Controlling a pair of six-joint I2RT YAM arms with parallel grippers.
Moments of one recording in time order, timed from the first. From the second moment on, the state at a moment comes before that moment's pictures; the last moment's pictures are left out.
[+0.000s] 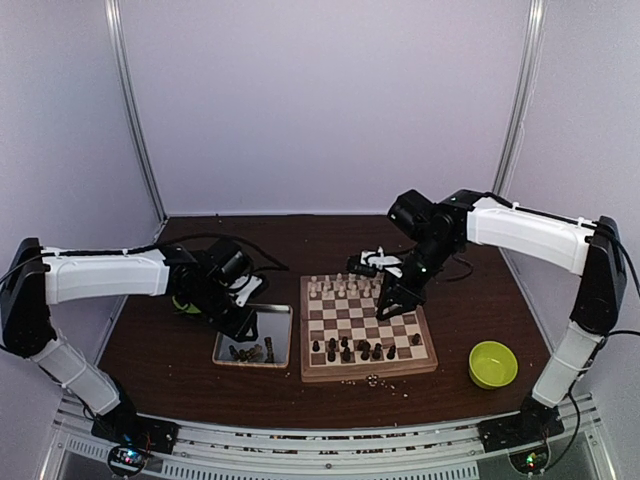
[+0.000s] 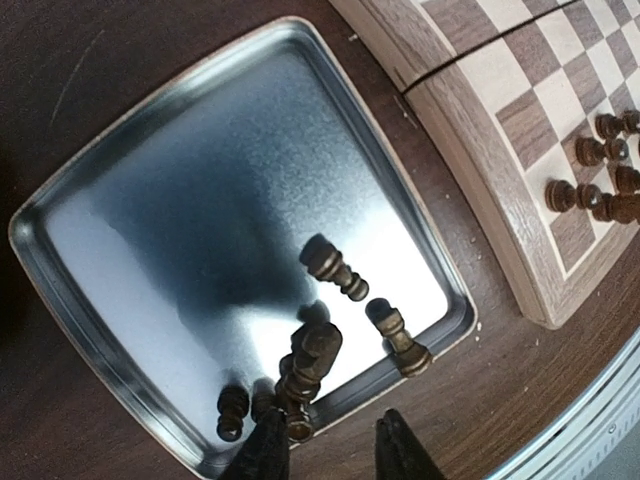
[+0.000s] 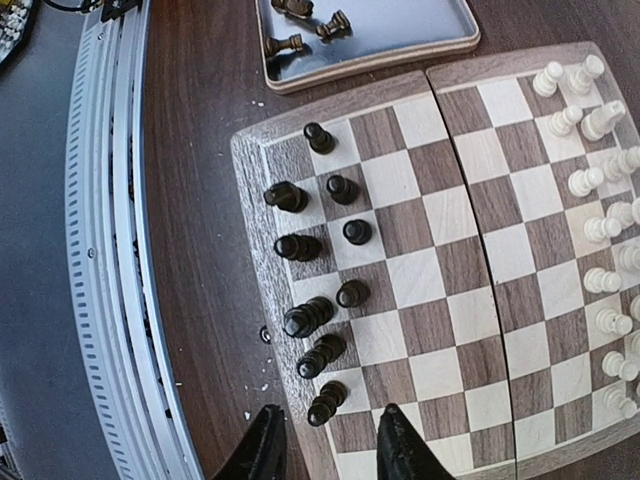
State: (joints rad) left arm -0.77 1.51 0.99 -0.69 0.09 -0.25; right arm 0.69 1.70 1.45 -1.03 -0.48 -0.58
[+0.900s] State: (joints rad) left arm -0.79 1.77 1.14 -0.76 0.06 -0.26; right arm 0.57 1.59 1.17 -0.79 -0.49 -0.55
